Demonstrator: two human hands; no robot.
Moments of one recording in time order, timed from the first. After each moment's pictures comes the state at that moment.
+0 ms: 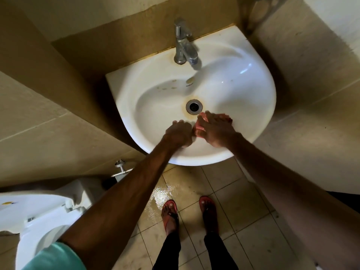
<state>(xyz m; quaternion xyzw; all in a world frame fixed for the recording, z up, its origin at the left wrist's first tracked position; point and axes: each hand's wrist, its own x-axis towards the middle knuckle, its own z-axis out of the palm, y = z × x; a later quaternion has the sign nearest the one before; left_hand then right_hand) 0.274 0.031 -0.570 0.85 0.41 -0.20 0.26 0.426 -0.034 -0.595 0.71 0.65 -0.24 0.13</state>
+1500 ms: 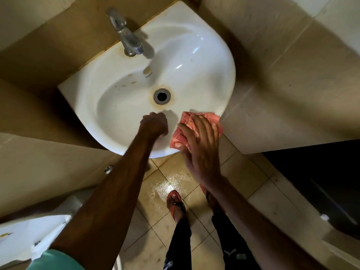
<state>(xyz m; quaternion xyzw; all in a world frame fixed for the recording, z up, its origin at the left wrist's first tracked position) 0.298 0.036 -0.587 0.84 0.41 -0.29 0.21 0.355 -0.165 -0.580 0.82 0.50 -0.02 -0.28</state>
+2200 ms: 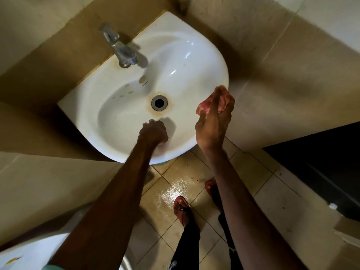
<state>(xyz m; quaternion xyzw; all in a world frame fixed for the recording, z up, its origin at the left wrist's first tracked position) 0.290 0.037 -0.585 0.84 0.39 -0.30 0.20 0.390 -0.108 -0.568 0.91 0.20 -0.03 -0.37</state>
